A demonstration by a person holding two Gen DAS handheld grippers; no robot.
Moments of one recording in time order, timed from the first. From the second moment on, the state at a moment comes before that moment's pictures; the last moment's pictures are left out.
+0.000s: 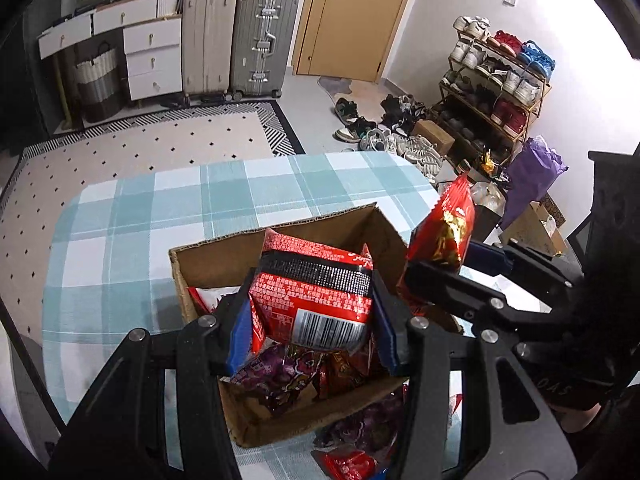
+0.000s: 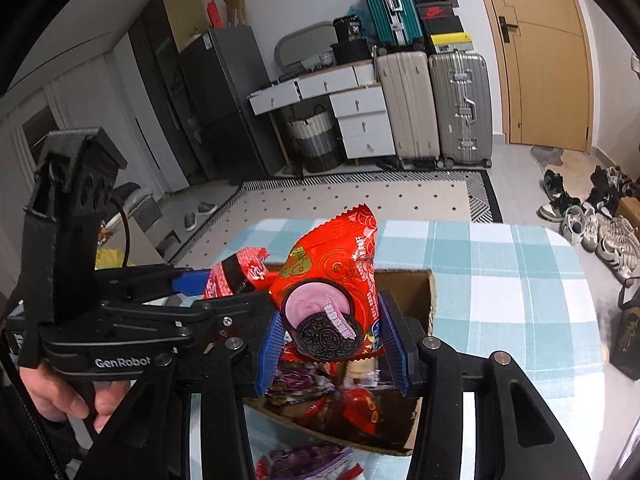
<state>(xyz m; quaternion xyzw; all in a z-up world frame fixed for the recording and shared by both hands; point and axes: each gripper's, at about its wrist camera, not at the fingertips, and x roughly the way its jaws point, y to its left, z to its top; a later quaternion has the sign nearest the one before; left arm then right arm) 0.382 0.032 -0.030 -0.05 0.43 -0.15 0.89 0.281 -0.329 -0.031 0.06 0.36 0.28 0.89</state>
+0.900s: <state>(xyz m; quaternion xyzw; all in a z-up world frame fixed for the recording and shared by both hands) 0.339 0.036 -0.007 -0.04 0.40 -0.12 0.91 0.236 -0.361 0.003 0.07 0.30 0.27 0.91</state>
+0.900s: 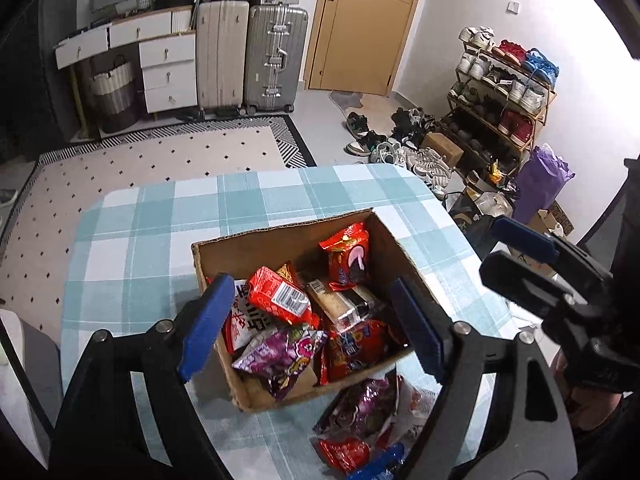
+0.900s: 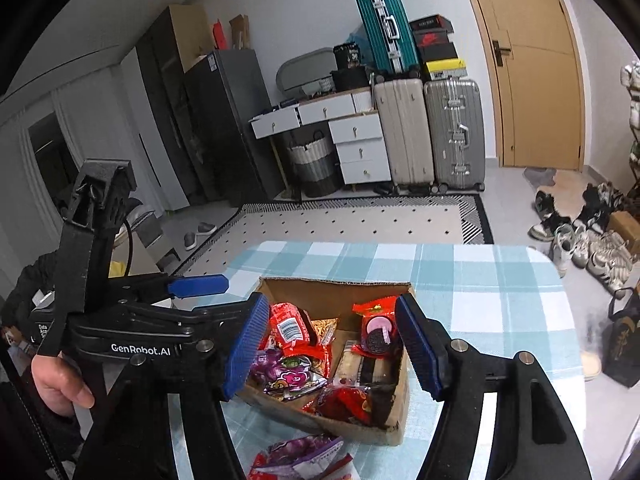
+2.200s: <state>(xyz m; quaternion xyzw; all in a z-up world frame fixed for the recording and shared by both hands) 0.118 0.017 0.045 -0.04 0.33 -0.10 0.94 0.022 -0.409 0.035 0.07 0.23 0.26 0.94</state>
